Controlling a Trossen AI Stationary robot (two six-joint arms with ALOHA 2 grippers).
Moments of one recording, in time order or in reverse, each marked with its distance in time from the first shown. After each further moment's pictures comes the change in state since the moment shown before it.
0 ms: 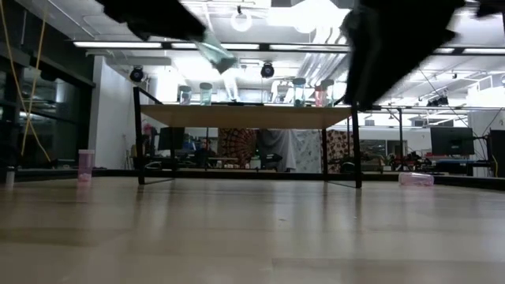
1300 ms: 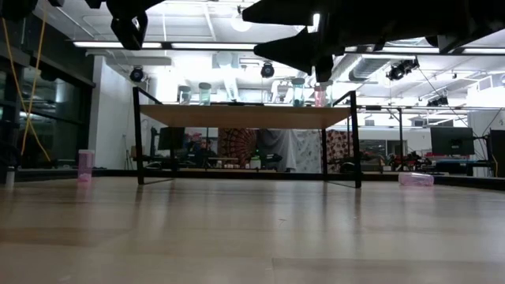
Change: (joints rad) left arm 0.024 -0.194 -0.367 0.766 0.194 -0.077; right arm -0.188 -0.187 -0.782 2.010 0.033 -0.357
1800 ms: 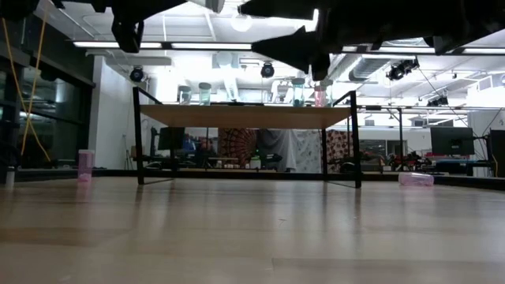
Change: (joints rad) left arm 0.001 0.000 0.000 0.022 -0.113 0.000; right arm -0.010 0.000 0.000 0.020 -0.050 -0.002
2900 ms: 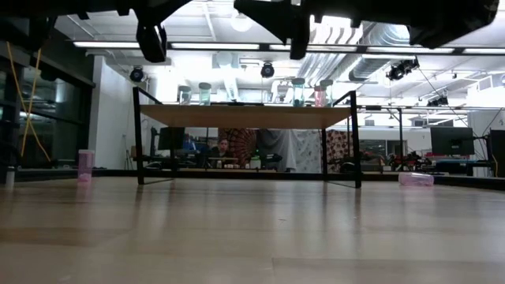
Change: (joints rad) left arm 0.056 0.274 0.005 0.461 0.149 -0.105; right arm -0.022 0.031 0.067 0.157 -0.147 0.071
